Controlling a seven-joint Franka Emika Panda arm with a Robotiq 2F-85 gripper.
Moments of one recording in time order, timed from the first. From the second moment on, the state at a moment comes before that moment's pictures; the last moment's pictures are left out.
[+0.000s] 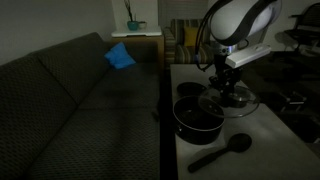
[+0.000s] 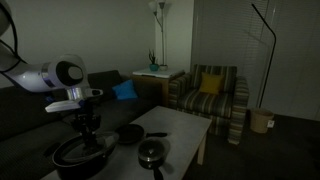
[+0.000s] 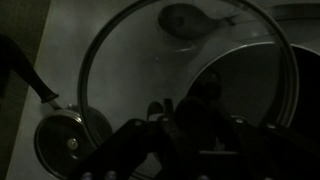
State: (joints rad) arm 0.32 1.19 -0.09 -1.22 -0.14 2.23 0.18
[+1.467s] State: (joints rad) arm 0.23 0.85 -0.12 -1.94 -0.14 2.52 0.34
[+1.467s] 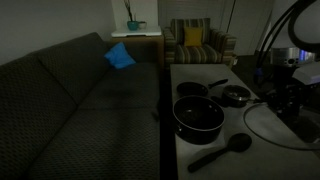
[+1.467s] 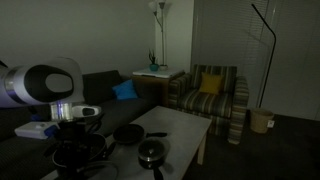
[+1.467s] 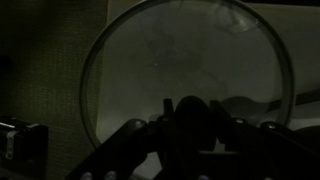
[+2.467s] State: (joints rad) arm 0.28 1.00 -0.27 -1.81 -0.13 2.52 0.58
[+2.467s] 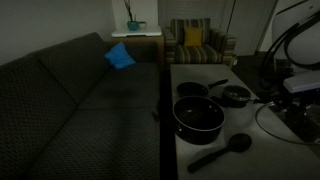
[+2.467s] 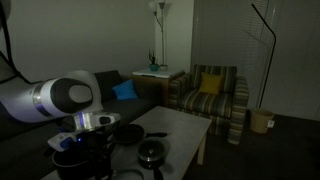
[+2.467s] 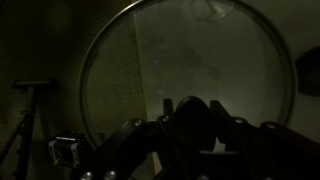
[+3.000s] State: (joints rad) arm 0.22 1.15 -0.30 -1.66 -0.08 2.48 0.68
